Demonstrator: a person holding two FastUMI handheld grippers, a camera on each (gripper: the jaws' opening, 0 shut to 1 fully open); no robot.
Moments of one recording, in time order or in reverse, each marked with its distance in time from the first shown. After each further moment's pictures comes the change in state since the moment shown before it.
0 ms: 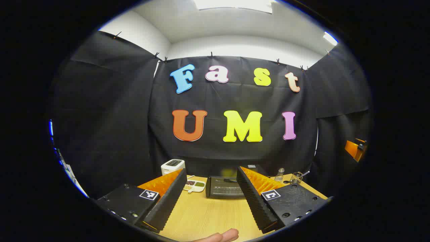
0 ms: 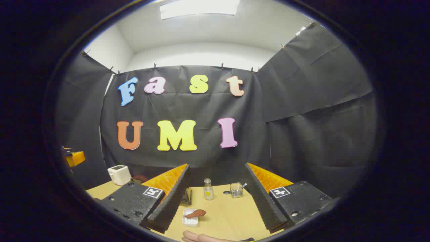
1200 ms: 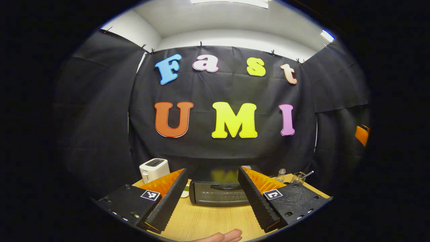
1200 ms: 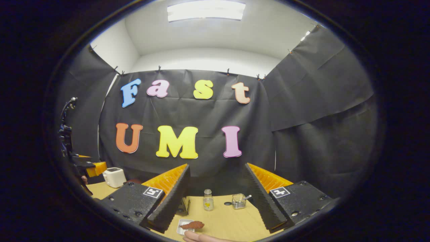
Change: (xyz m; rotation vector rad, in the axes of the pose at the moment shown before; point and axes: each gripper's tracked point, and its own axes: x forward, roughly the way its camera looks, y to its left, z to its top) left arm 0.140 -0.051 -0.049 0.012 0.040 -0.074; right arm 0.077 0.012 0.001 -0.044 -0.087 0.042
